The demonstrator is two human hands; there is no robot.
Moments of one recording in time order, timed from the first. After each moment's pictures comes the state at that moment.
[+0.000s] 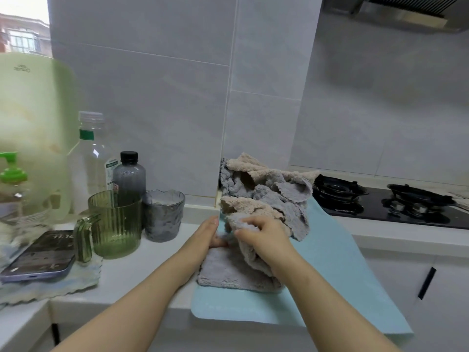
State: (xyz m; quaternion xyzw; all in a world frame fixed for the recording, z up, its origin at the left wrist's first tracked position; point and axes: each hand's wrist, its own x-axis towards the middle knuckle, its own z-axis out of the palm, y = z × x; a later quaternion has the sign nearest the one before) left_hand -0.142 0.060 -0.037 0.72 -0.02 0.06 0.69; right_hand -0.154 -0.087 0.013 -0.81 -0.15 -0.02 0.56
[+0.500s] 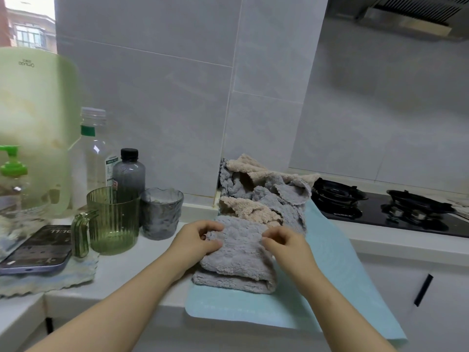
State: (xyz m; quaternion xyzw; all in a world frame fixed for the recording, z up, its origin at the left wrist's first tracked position) left_hand -0.145 0.070 -0.035 0.78 0.00 0.12 0.62; right_hand -0.140 -0.128 -0.010 -0.85 -0.12 -0.09 0.51
